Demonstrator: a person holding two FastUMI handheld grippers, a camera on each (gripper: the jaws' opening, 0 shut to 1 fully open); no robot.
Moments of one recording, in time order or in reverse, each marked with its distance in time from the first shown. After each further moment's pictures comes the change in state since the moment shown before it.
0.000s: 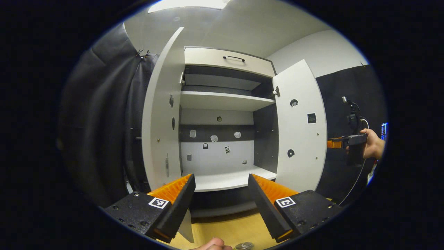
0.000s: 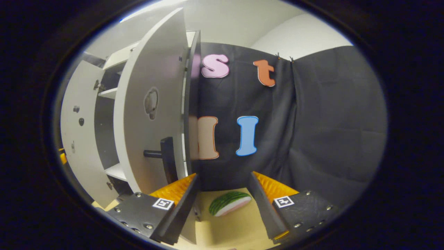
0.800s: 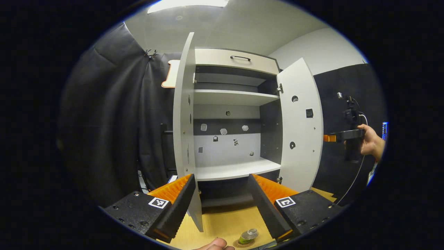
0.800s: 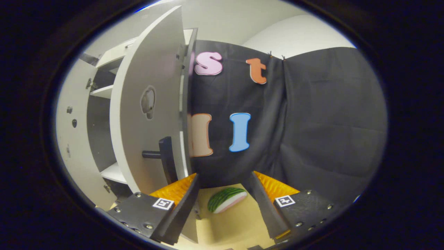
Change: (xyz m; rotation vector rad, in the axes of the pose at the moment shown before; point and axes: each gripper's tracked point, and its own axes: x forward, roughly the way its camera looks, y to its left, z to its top) left arm -0.057 0.014 -0.002 0.023 0.055 0.059; right arm -0.011 0.035 0.000 -0.023 0.005 -0.006
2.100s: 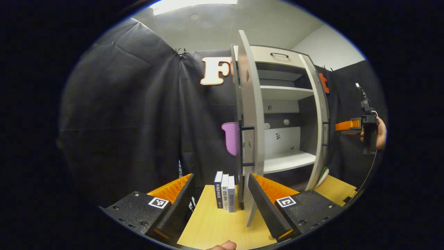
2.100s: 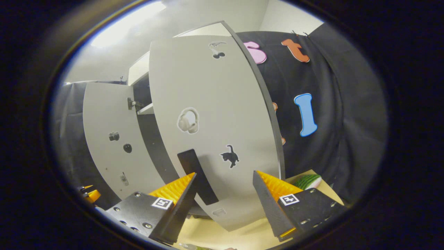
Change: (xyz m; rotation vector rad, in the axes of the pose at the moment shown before) left arm -0.031 0.166 -0.011 0.018 0.053 0.278; right arm -0.005 0.179 0.011 0.230 0.060 0.384
